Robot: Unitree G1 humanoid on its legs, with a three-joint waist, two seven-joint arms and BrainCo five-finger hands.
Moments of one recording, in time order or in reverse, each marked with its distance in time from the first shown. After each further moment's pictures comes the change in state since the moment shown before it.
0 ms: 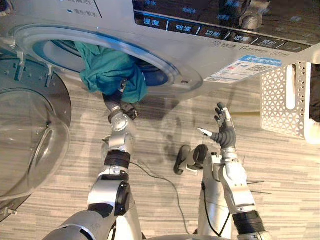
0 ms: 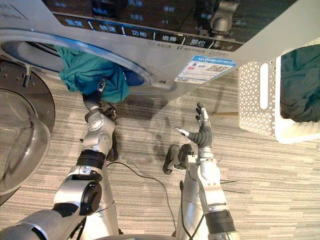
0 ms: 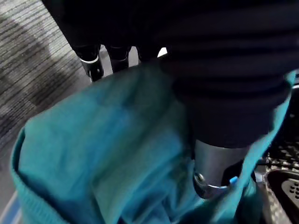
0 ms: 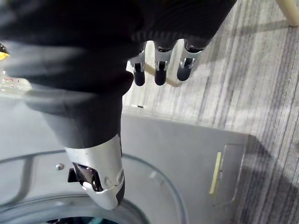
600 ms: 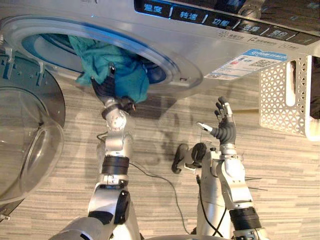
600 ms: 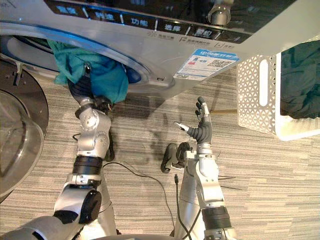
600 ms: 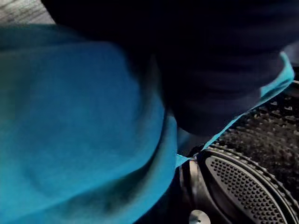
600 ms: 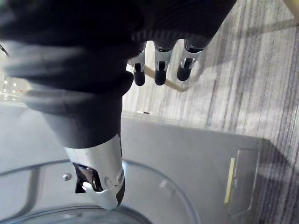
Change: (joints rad) left arm 0.210 -0.141 -0.123 -0.491 0.081 -0.060 0.023; right arm 0.010 0.047 -0.015 -0.012 -0.023 -0.003 -0.006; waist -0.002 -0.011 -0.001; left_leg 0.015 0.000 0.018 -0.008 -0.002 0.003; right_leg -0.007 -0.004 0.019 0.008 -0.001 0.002
